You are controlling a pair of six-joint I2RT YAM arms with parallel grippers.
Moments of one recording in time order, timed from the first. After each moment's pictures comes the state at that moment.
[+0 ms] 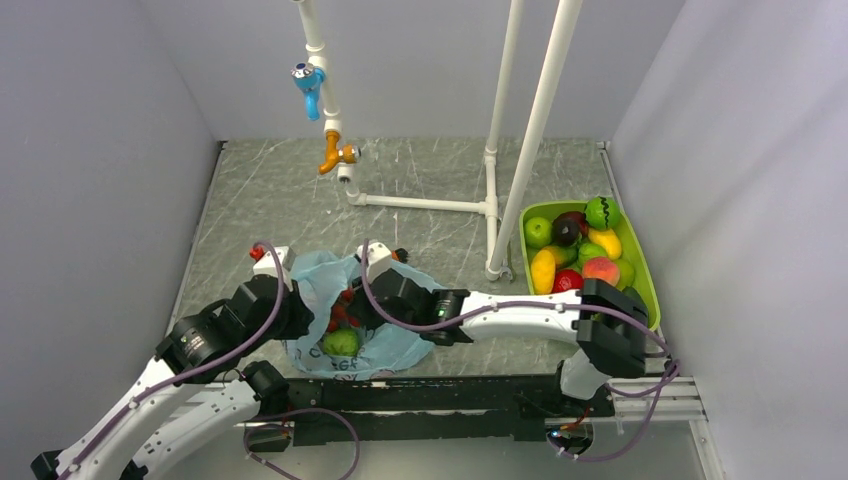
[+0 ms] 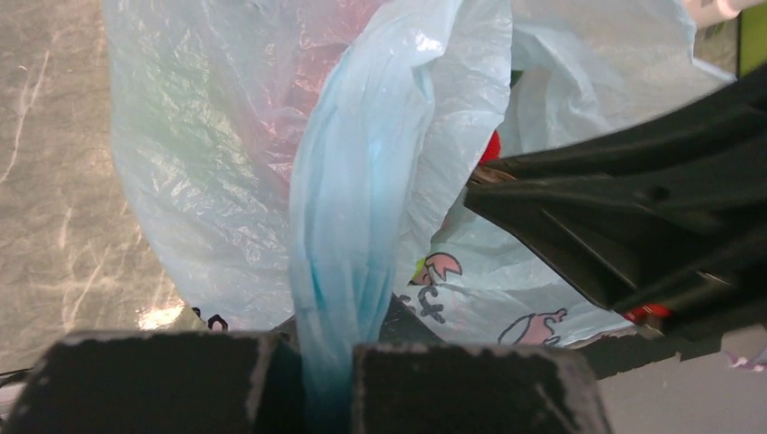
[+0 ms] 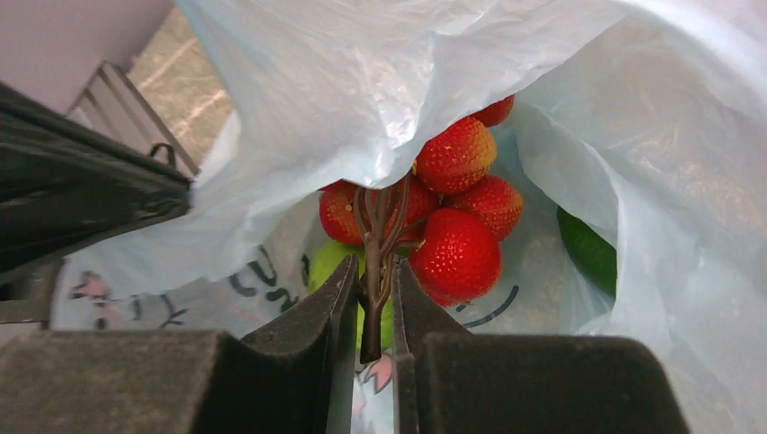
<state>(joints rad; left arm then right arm) -0.76 0.53 0.82 -1.09 -0.26 -0.70 1.27 1.63 1.04 0.10 0.23 0.57</state>
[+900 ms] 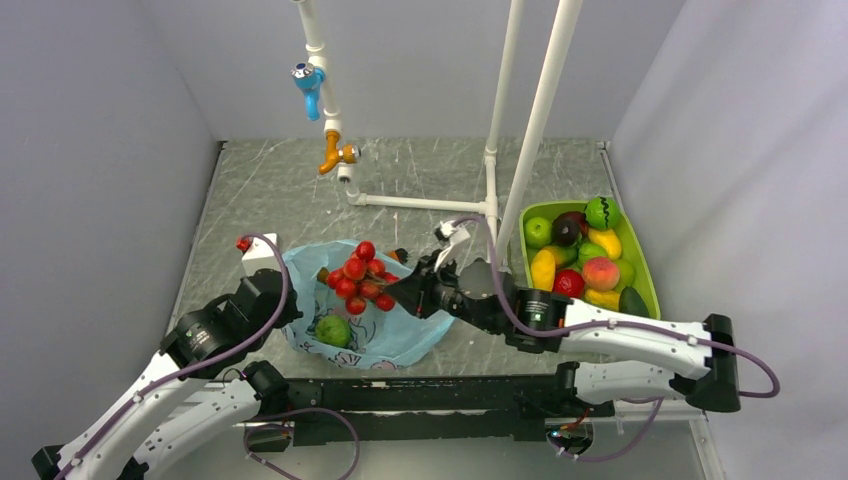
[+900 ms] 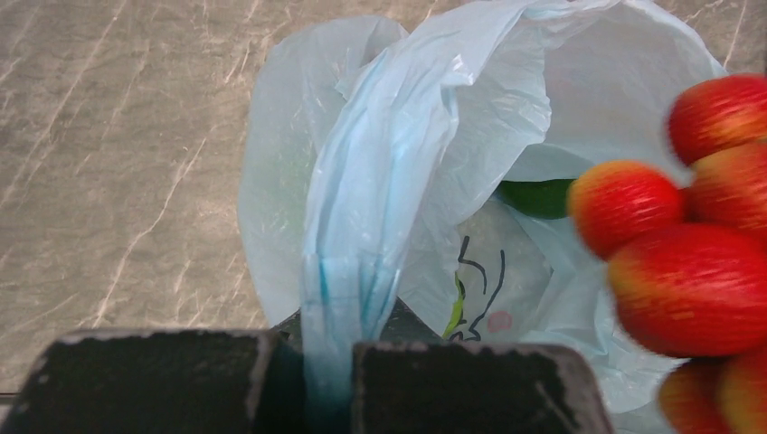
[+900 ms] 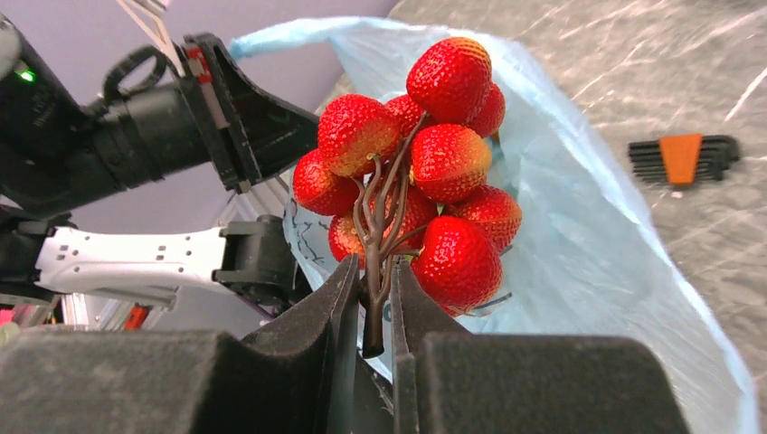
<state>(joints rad) -0.76 0.56 0.83 -1.02 -0.55 -0.67 1.27 1.10 0.93 -0.05 0.28 0.67</state>
